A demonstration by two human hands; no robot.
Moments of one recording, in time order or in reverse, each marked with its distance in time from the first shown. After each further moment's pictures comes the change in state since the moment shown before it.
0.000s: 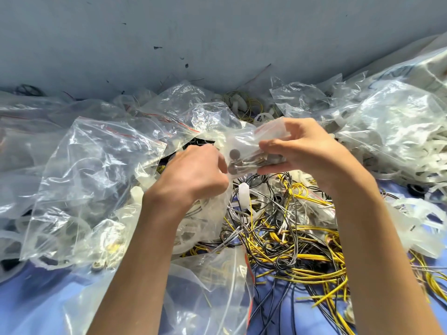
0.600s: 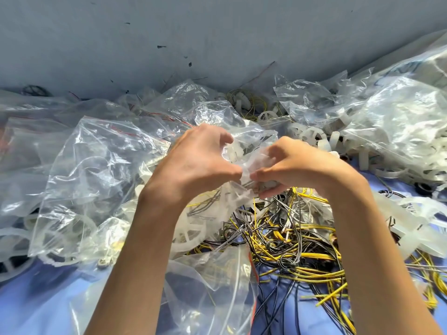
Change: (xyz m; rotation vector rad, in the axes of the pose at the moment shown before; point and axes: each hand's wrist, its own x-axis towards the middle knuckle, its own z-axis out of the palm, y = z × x) left_hand -0.009 0.006 -0.015 -0.192 0.153 0.120; right_hand 0.000 0.007 0.008 -0.399 -0.229 0.151
